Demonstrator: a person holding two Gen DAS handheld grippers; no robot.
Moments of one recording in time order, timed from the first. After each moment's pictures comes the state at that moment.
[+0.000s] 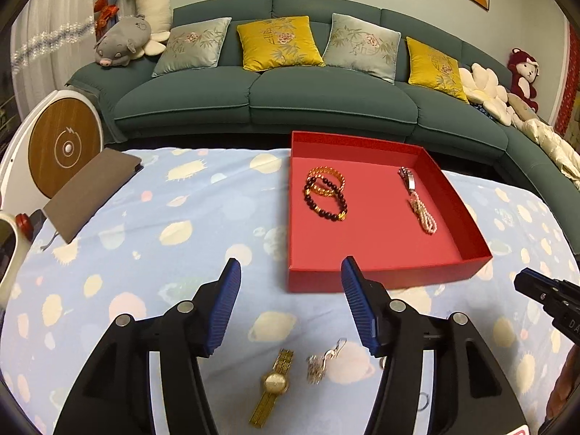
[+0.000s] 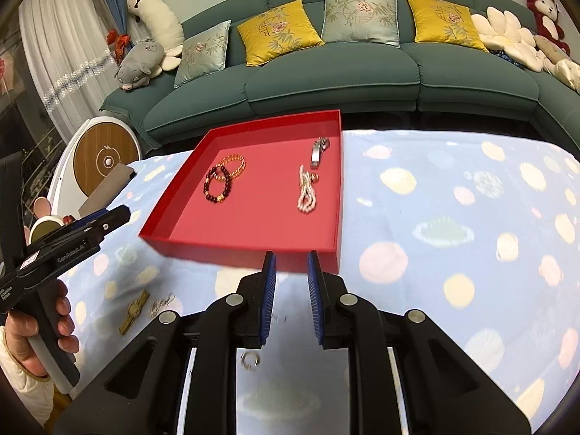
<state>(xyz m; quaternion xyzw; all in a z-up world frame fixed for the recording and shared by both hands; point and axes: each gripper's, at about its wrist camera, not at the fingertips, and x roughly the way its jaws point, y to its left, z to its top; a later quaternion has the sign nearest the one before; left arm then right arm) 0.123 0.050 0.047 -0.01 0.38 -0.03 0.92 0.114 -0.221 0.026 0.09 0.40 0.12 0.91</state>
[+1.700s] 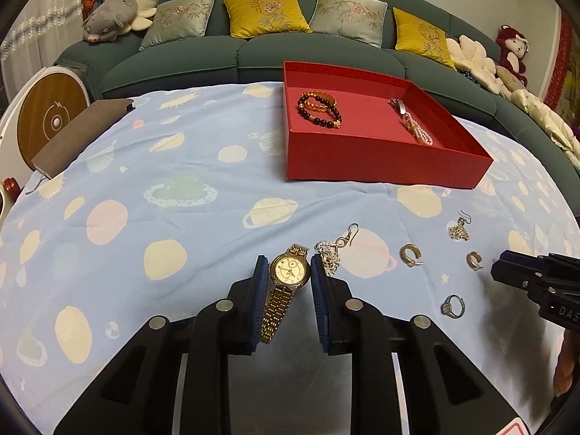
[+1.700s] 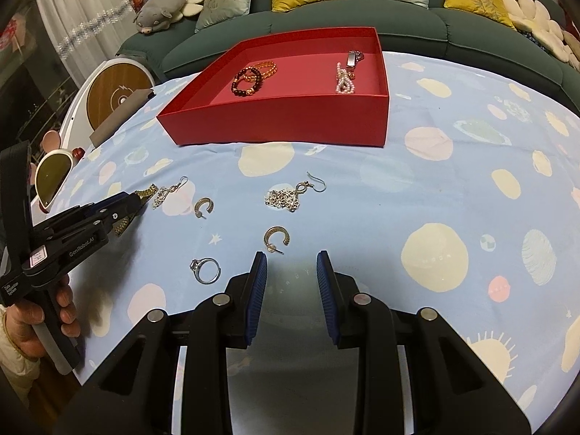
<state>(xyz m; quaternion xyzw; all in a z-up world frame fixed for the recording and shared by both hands) 0.070 0.056 -0.016 -0.01 0.42 -0.06 0.91 0.071 -0.190 -0.040 0.05 0.46 0.16 0.87</state>
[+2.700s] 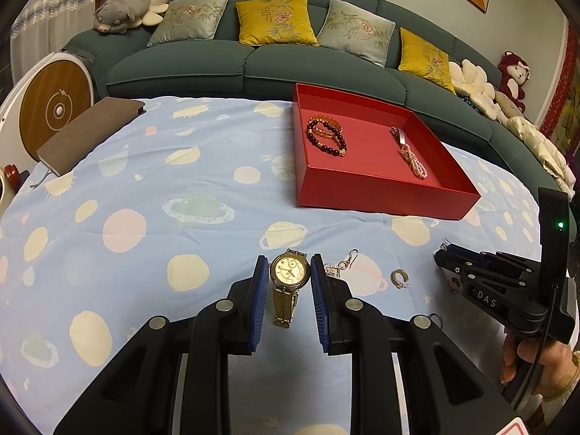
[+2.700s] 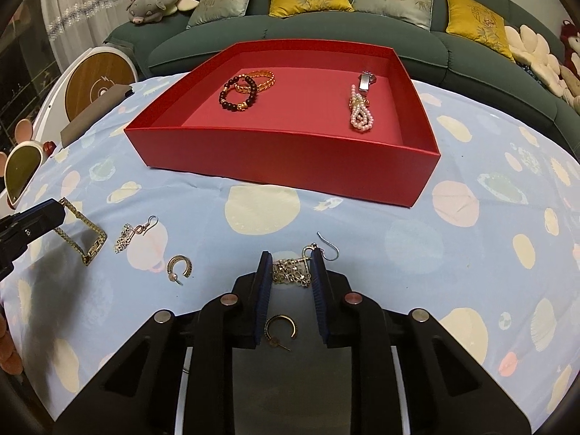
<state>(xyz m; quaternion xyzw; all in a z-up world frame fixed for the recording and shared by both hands) 0.068 0.076 0.009 -0.05 0.41 -0.07 0.91 0.117 -0.153 -0.050 -0.01 0.44 0.12 0.89</state>
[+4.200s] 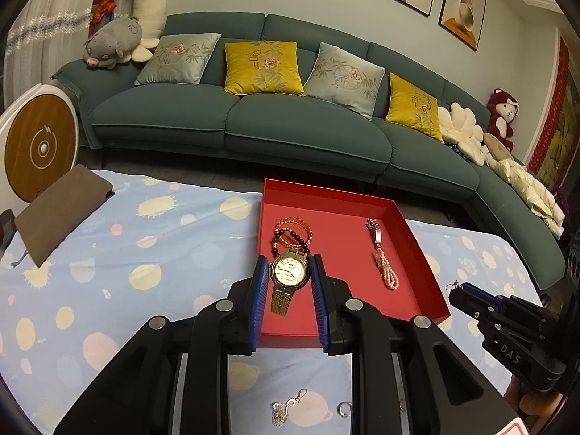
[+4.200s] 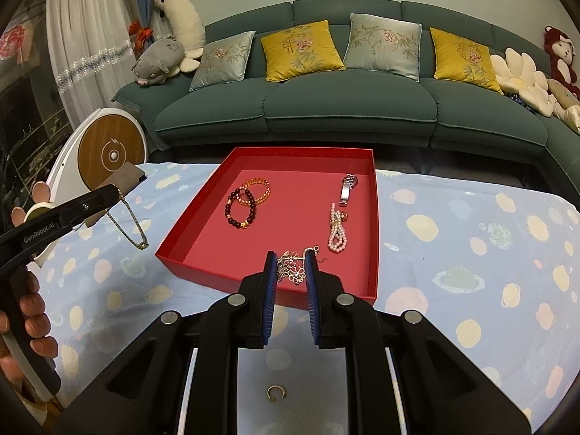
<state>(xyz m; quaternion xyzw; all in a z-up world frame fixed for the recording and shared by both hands) 0.157 0.051 0.079 -0.08 0.34 -0.09 0.93 0.148 -0.180 0.046 0.03 0.35 0.12 0.93</state>
